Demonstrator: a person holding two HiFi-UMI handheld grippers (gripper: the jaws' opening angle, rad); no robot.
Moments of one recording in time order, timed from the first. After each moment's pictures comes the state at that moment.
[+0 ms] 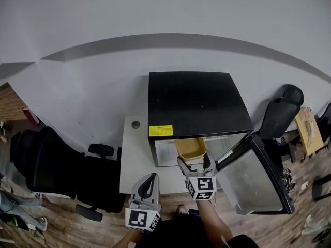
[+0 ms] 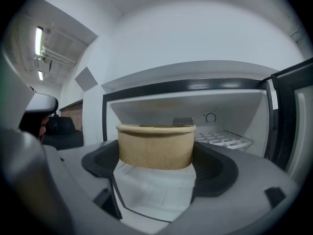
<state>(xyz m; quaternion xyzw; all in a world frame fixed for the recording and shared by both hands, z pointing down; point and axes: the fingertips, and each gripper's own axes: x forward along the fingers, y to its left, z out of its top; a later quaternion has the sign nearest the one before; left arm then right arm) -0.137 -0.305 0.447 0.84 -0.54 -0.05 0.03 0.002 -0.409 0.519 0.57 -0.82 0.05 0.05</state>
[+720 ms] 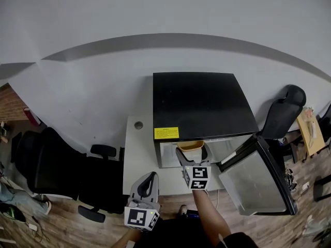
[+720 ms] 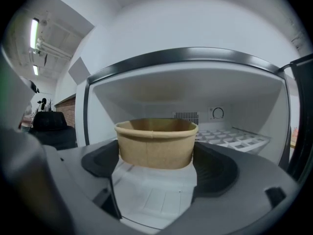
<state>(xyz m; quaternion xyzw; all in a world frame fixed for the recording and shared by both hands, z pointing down) -0.157 -0.319 0.450 0.84 -0.54 -0.05 0.03 -0.020 -0.461 0.539 0.59 -0.80 0.06 0.07</state>
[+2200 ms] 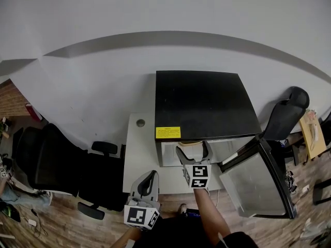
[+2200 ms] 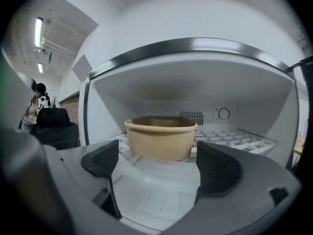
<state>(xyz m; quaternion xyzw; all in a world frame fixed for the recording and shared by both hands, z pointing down) -0.159 -0.324 0.455 0.83 -0.55 -0.05 0.04 -0.027 -0.469 0.541 0.57 -0.82 0.05 0.09</state>
